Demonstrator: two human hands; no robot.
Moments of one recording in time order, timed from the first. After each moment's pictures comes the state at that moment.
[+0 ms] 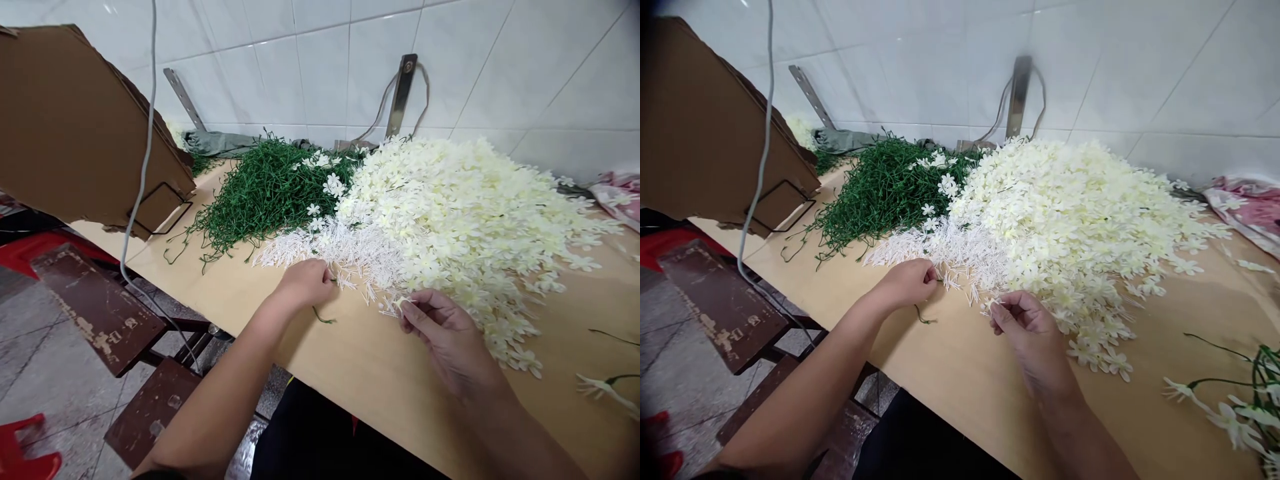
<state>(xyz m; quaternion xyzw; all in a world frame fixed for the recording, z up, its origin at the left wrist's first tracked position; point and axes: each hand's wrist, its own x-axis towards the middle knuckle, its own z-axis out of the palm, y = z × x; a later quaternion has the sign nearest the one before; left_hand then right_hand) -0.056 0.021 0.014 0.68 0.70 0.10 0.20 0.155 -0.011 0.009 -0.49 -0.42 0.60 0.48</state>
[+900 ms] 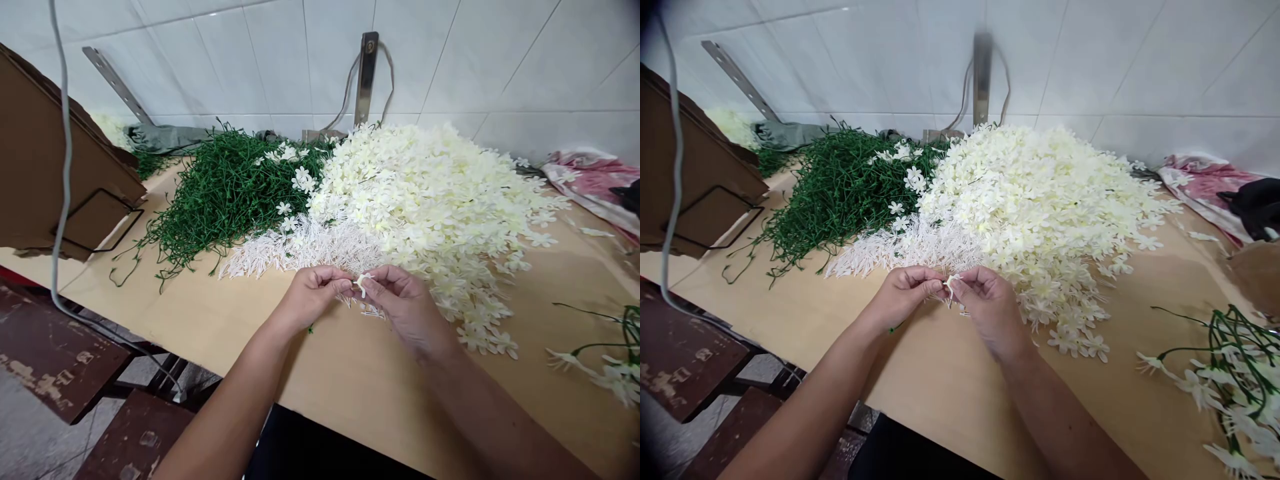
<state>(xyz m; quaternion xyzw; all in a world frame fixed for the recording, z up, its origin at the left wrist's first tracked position) -0.018 0.021 0.000 0.50 0.48 0.44 0.57 0.135 0.017 0.004 -0.42 -0.43 0.65 0.46</state>
